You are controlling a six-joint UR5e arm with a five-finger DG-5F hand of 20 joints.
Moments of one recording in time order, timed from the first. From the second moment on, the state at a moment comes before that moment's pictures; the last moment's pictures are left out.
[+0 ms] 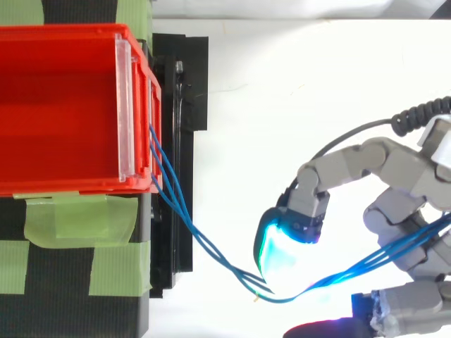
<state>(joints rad) 0.46 -1.82 -1.51 -3.07 -0.75 -0.34</state>
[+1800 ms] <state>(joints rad) 0.44 -1.82 -1.58 -2.98 -0.59 -0.50</state>
